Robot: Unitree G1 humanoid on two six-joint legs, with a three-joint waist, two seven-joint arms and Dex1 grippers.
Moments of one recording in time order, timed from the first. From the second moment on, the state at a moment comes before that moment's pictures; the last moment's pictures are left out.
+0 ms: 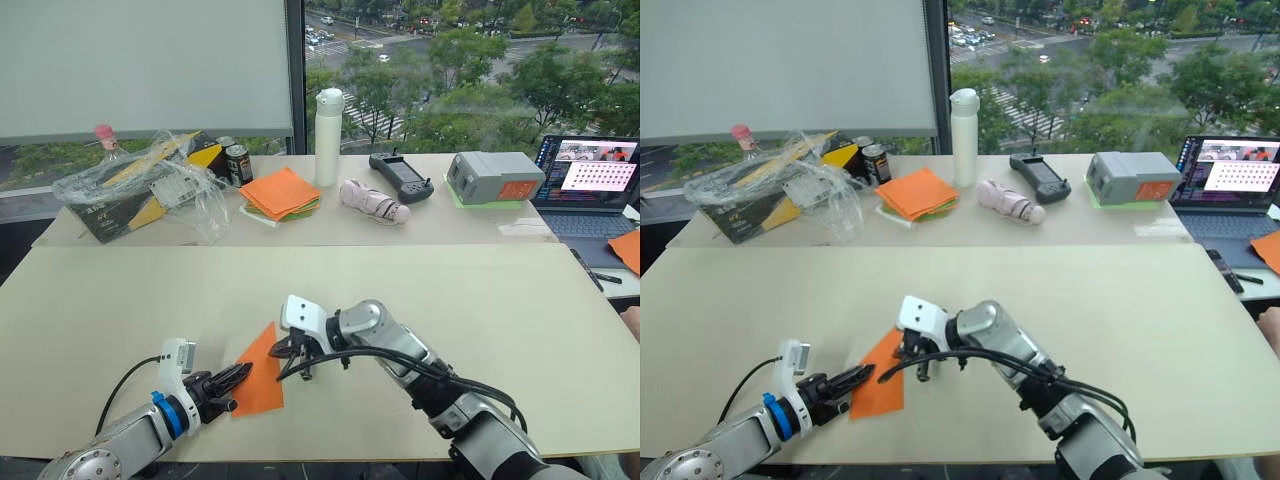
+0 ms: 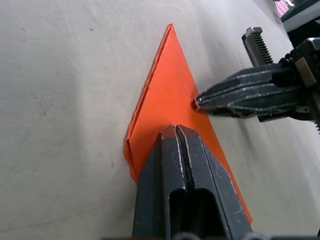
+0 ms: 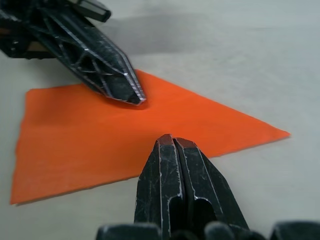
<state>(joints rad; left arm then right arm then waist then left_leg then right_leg) 0.25 0.48 0.28 -0.42 -1.04 0.90 -0.34 -0.66 -0.19 0.57 0.17 0.00 0.44 1.02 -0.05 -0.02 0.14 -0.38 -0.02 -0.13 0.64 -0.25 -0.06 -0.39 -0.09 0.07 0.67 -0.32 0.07</state>
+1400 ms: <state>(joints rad) 0.21 0.48 0.30 -0.42 -1.08 0.96 -0.30 -0.62 -0.26 0.62 0.11 0.03 0.45 1.22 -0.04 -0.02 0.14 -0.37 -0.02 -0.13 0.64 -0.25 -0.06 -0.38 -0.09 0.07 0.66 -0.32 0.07</state>
